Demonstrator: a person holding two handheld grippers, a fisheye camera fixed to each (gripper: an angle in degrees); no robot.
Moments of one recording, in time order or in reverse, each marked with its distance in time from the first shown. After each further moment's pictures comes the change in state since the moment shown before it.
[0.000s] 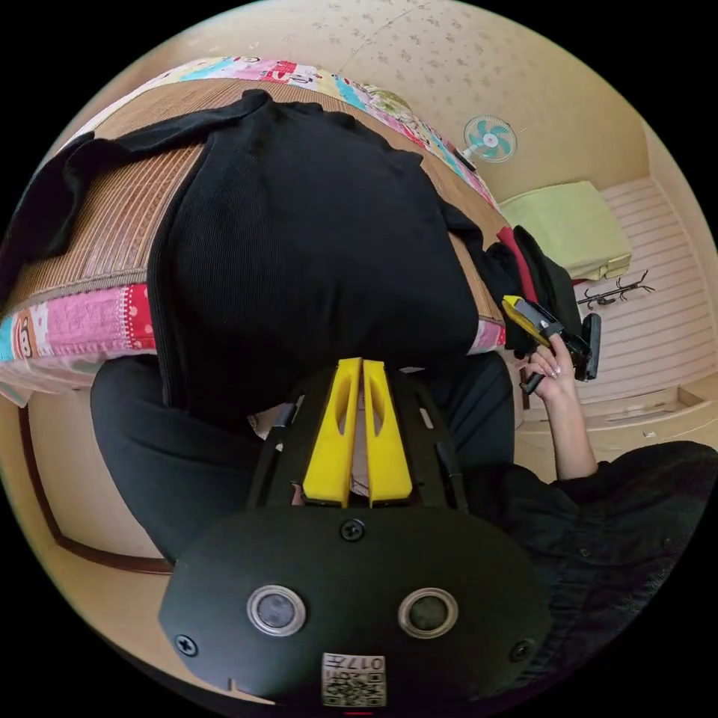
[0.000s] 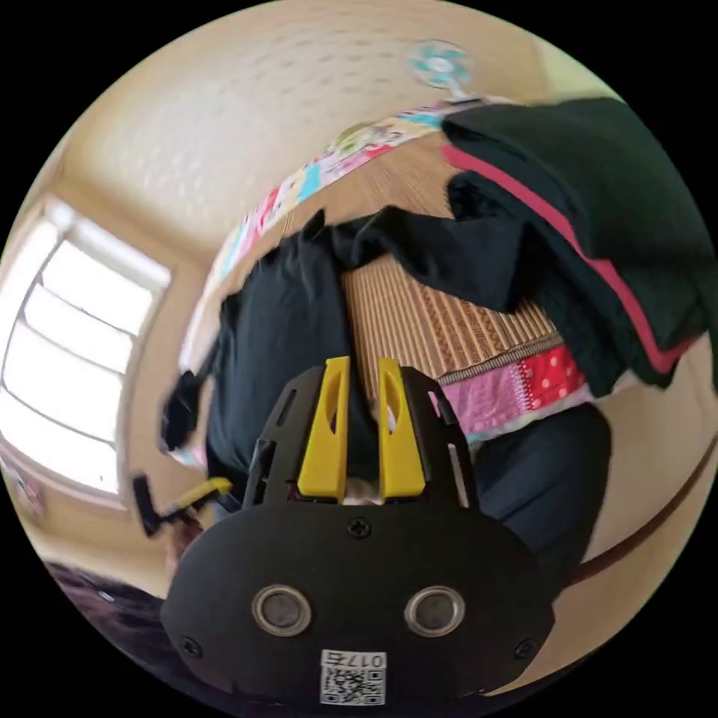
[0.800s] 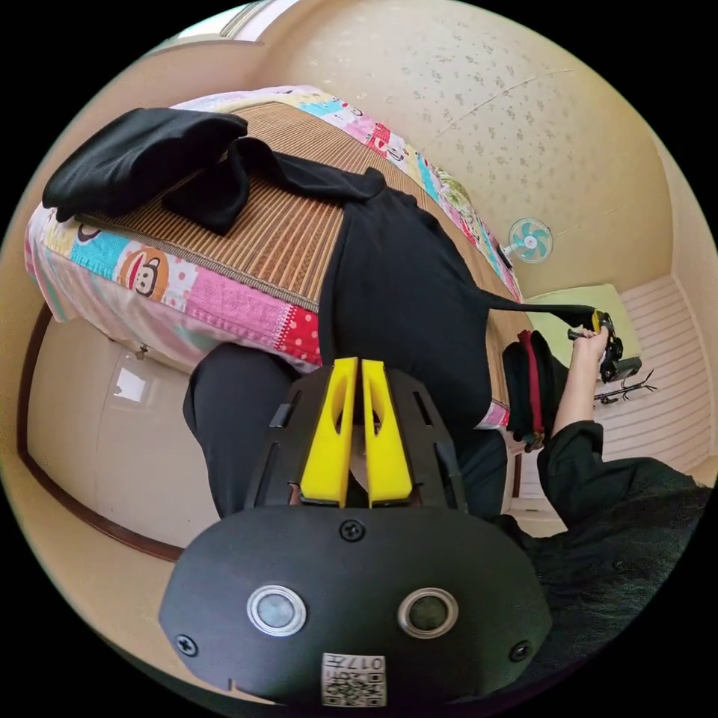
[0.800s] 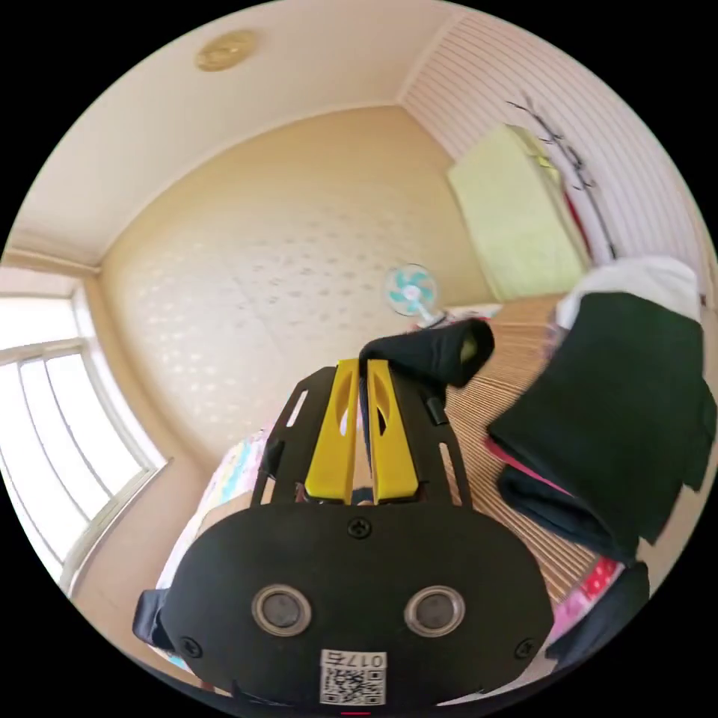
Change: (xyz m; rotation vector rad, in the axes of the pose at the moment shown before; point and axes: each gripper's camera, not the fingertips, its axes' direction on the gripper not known) left arm -0.140 0.078 -0.137 0.247 -0.047 -0.263; right arm -0.204 -0.098 -0.047 0.932 0.023 -0.142
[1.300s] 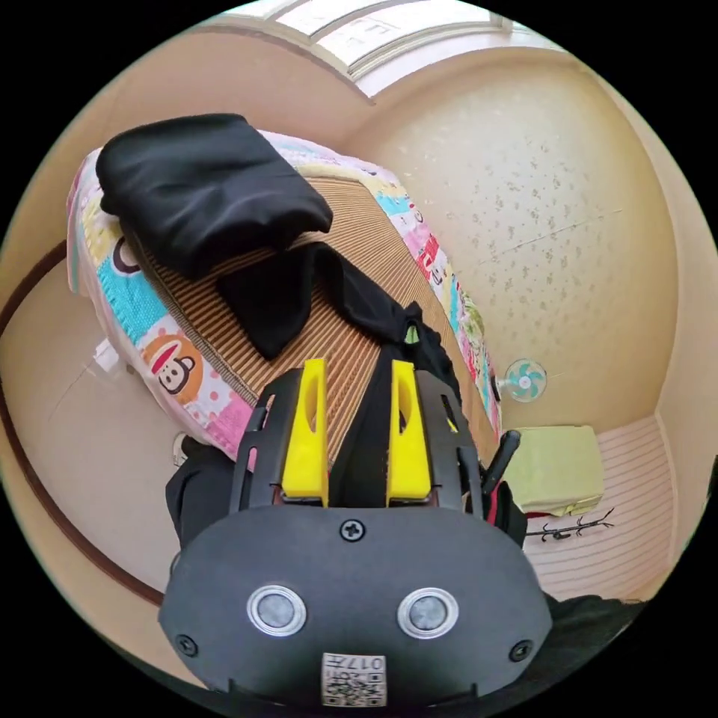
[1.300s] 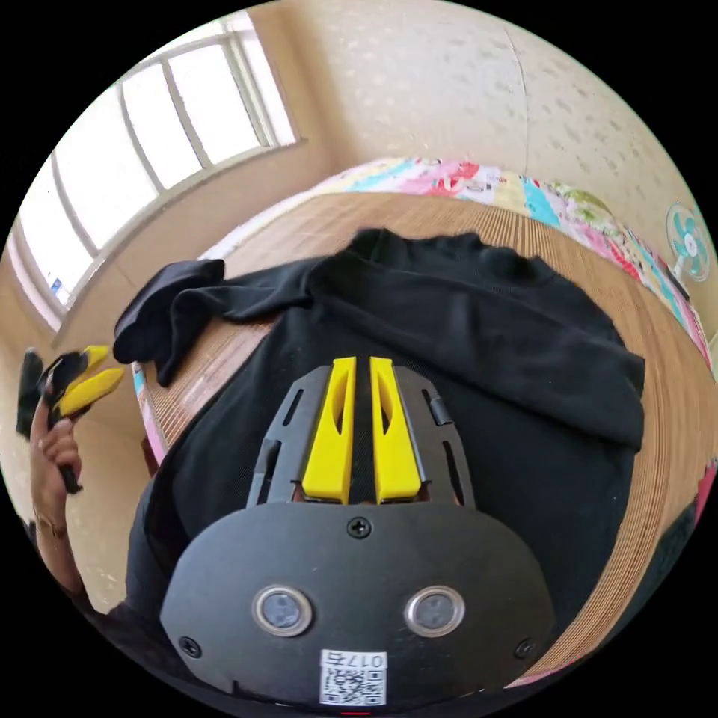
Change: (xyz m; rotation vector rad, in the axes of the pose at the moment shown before) left arm -0.121 -0.068 -0.083 0.341 0.122 -0.368; right arm -0.191 0.335 0.101 -0.939 -0.392 -0.678
